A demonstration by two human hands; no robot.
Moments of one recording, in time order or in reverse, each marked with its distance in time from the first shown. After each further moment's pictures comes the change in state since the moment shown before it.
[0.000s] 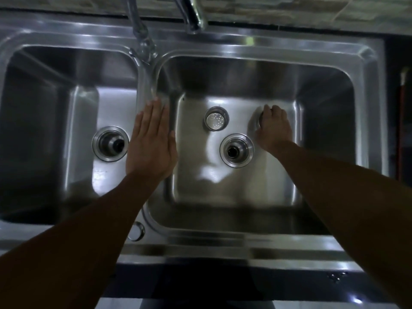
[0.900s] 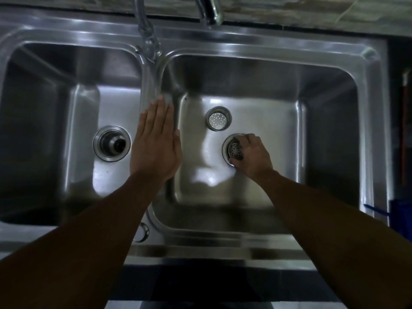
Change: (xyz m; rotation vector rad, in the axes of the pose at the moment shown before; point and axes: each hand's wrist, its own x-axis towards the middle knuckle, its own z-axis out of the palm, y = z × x) left_hand 0.000 -0.001 0.006 -0.020 0.073 0.005; right_hand -0.067 -0.043 0.036 0.229 -0.101 -0.119
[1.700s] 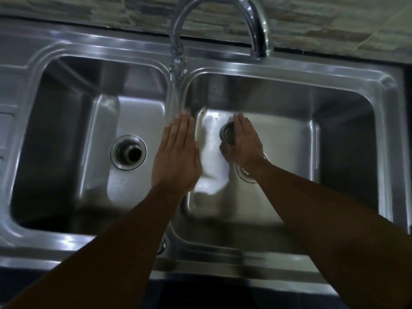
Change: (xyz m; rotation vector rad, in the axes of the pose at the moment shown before) left_hand -0.001 0.000 -0.004 -0.091 -0.083 -0.035; right_hand 0.064 -0.074 -0.018 0.104 0.118 -0.045
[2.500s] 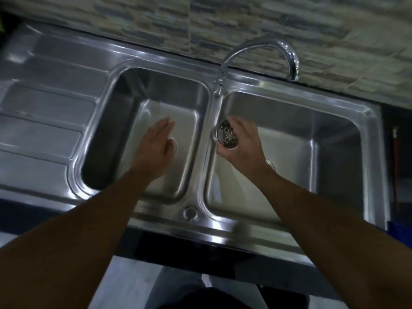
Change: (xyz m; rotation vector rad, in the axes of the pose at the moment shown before) left_hand -0.063 -0.120 -0.074 -0.343 0.062 -0.131; right_hand -0.078 -0.134 -0.064 0.166 0.299 -0.325
